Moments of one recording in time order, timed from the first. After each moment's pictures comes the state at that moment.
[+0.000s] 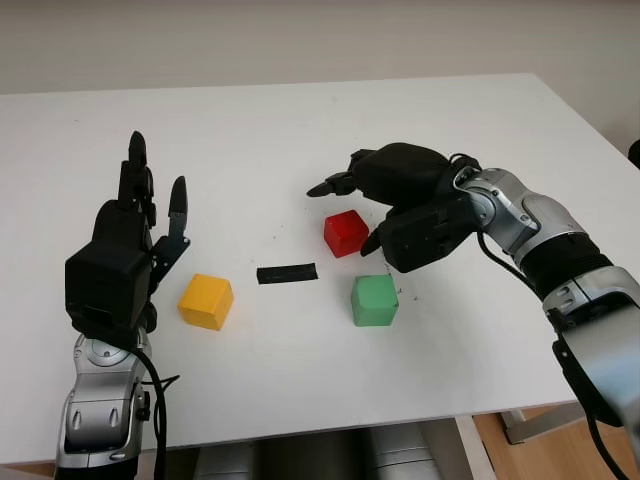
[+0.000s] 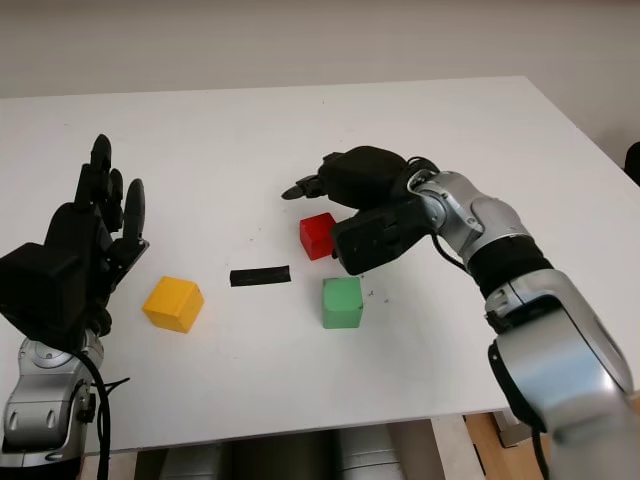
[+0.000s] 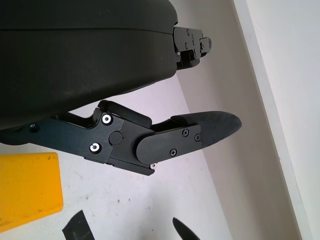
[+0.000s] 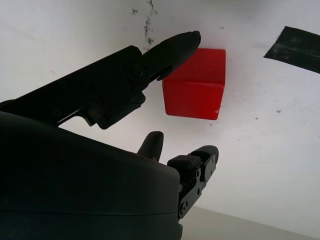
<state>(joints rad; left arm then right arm) -0.13 0.19 0.18 -0.29 0.13 0.27 0.04 -1.03 -0.52 0.48 0.89 -0.71 -0.54 0.25</state>
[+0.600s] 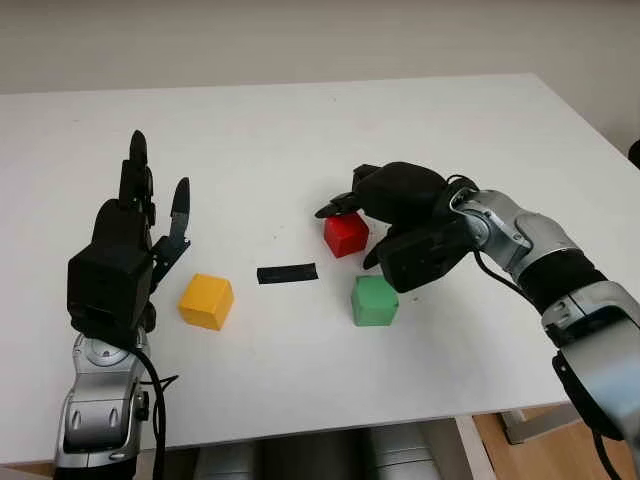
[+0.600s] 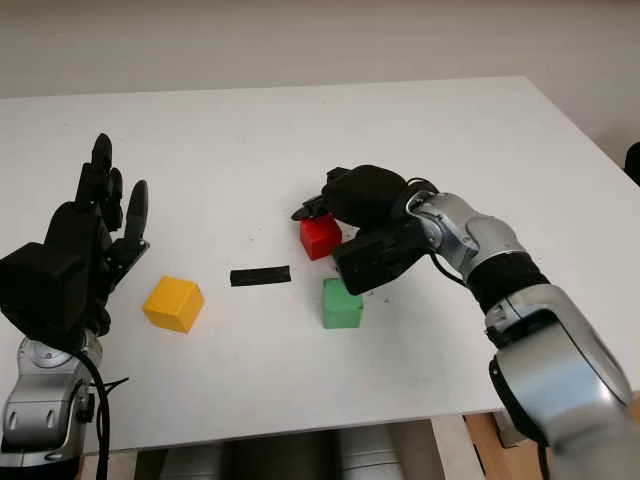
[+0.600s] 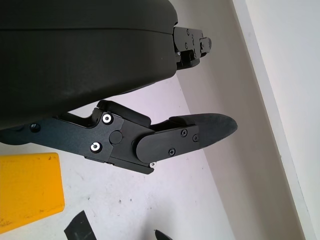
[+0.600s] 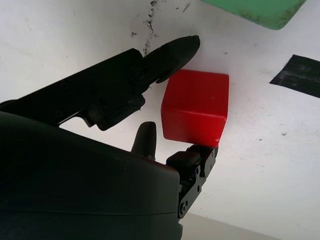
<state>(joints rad) -0.13 0.19 0.17 -0.29 0.13 0.27 0.04 -0.98 -0.52 0.51 0.90 -0.76 -0.56 0.15</state>
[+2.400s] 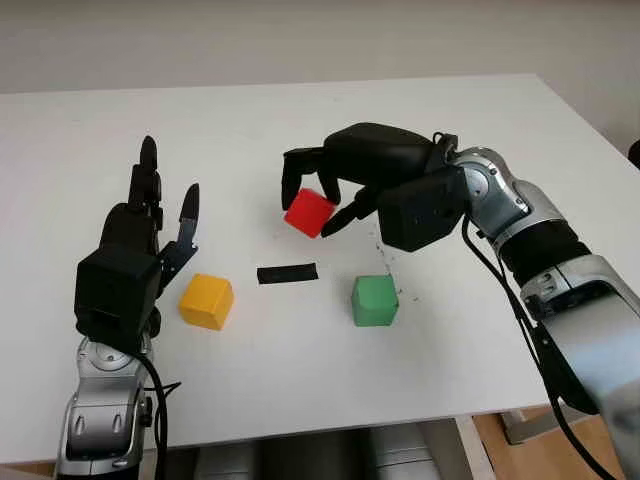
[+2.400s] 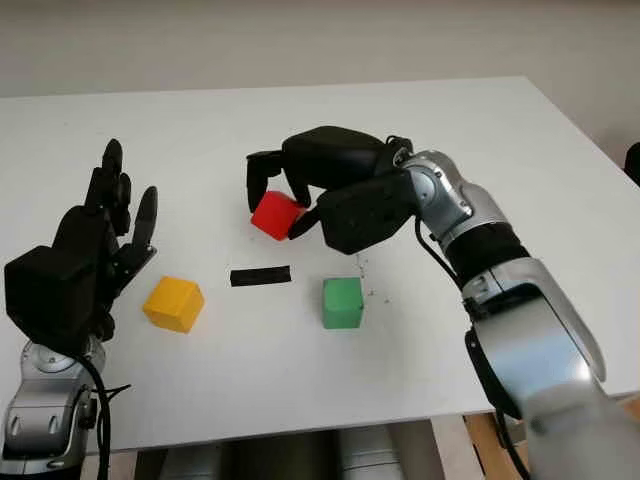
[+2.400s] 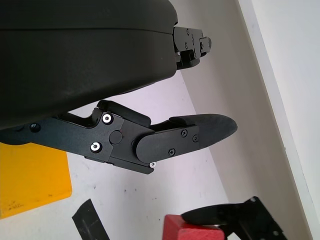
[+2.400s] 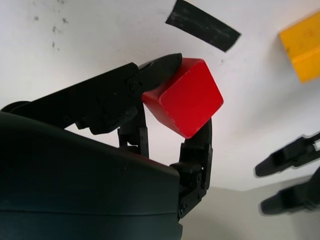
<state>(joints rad) -0.11 0.18 0.15 -0.34 0.15 0.31 0.03 -1.09 -0.43 0.42 0.88 -0.55 -0.80 0.37</state>
